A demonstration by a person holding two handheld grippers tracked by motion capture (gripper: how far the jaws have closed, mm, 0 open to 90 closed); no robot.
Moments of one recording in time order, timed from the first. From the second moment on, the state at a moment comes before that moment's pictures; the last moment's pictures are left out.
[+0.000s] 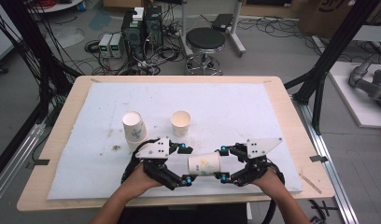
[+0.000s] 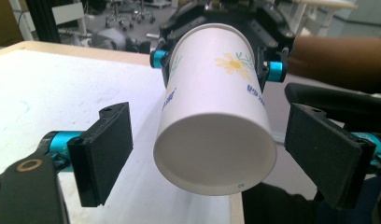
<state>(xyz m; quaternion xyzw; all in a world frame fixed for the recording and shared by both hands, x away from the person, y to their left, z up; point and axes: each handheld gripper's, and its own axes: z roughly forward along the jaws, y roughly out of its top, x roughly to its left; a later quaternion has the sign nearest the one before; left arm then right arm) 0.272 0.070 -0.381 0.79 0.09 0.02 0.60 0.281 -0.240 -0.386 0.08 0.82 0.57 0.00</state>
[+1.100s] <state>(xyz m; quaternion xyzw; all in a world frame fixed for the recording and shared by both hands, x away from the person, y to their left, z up) 0.280 0.047 -0.376 0.87 0.07 0.04 0.48 0.291 -0.192 -0.334 0.01 0.94 0.33 0.06</state>
